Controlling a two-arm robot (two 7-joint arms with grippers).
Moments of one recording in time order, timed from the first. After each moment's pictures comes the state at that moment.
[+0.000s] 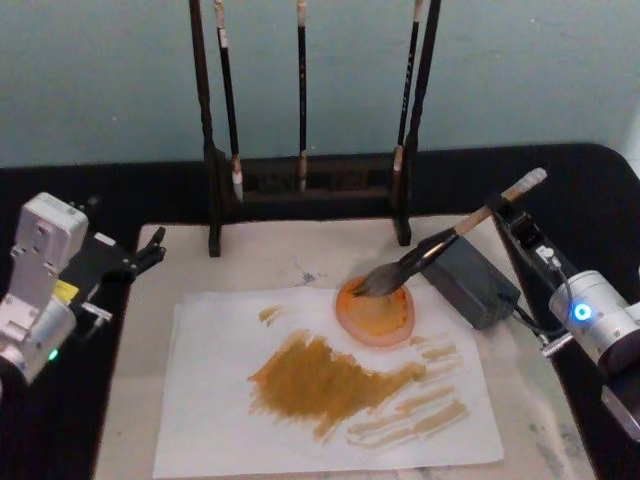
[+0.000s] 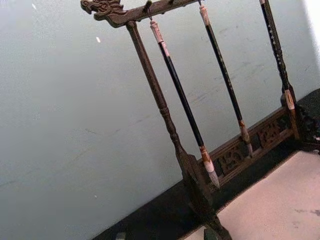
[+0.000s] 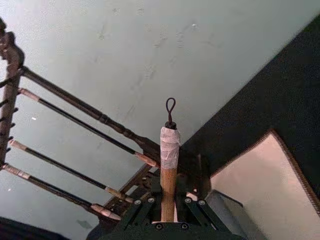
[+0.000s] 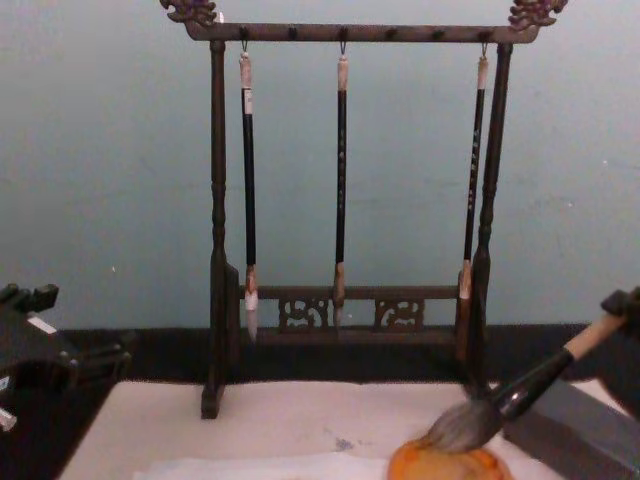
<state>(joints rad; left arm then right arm) -0.20 0.60 0.45 -1.41 -0.25 -0.12 0.03 0.15 0.28 -0.16 -1.41 1.24 0.16 0.14</state>
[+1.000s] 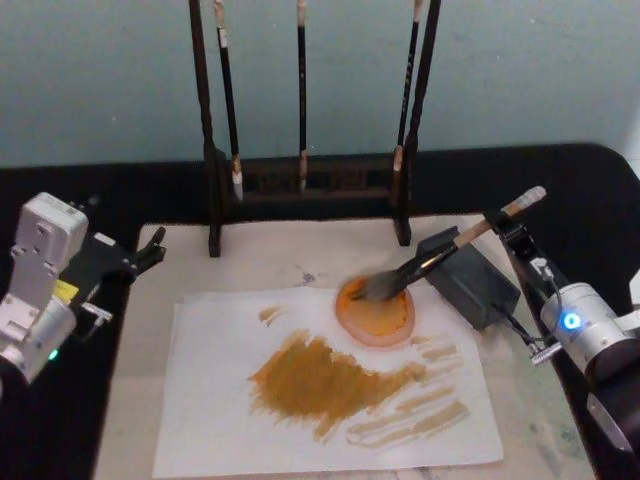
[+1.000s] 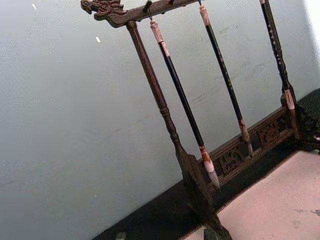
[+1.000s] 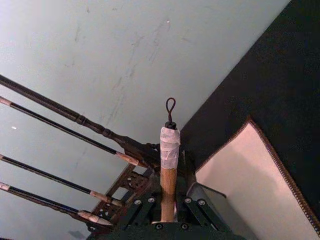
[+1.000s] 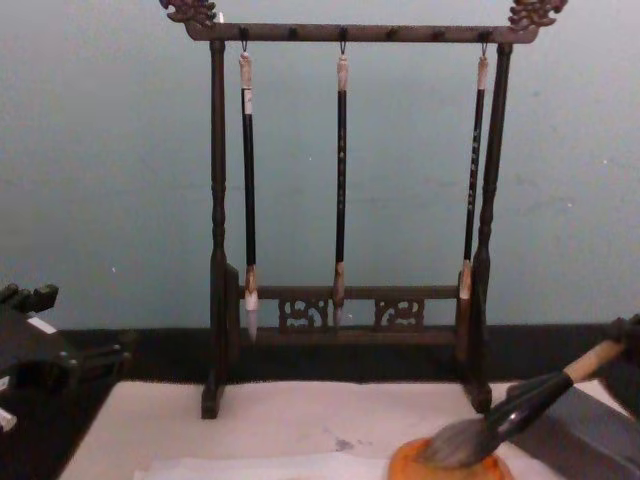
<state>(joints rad) -0.20 0.60 0.45 -1.41 -0.25 -0.12 0.03 0.15 0.29 -0.21 -1.38 1.31 0.09 0.08</state>
